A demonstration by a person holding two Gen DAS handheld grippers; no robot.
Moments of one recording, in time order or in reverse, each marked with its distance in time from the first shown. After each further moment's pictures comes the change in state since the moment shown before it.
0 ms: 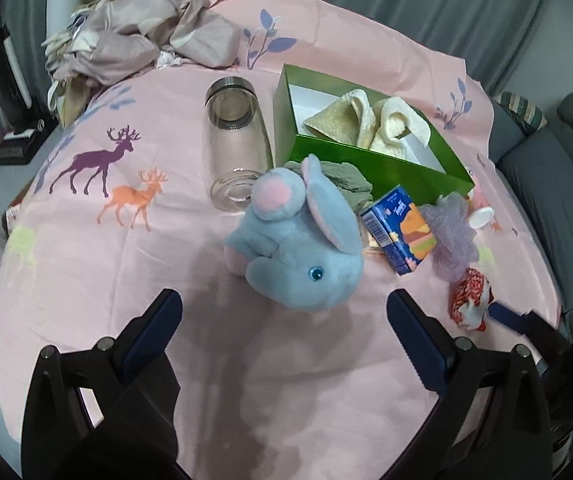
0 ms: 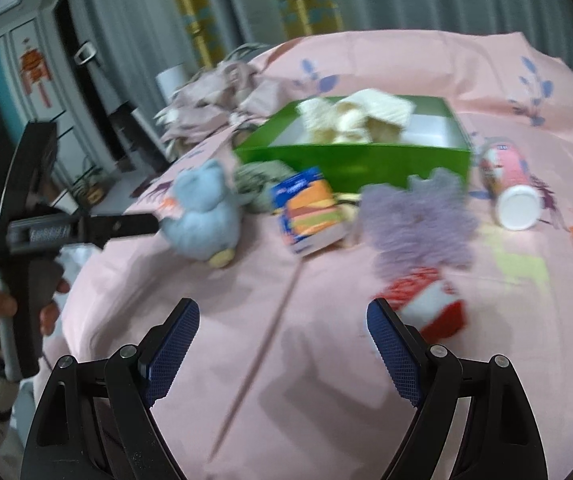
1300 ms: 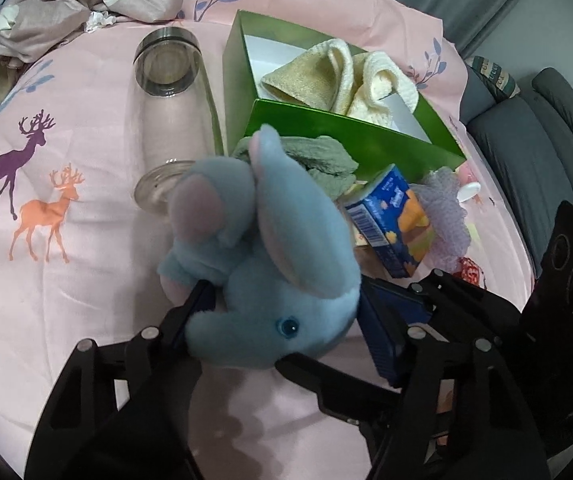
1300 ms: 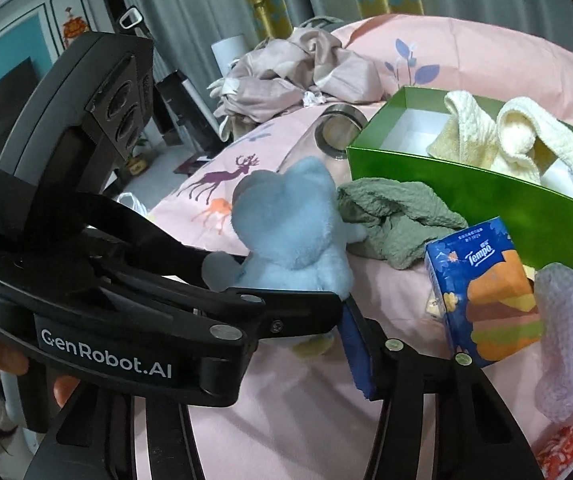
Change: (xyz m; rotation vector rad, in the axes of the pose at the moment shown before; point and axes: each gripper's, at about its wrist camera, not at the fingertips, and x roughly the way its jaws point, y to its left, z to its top) left arm 0.058 0.003 0.030 0.075 0.175 -0.184; right arm 0.106 0.063 0.049 -0.115 0.042 0.150
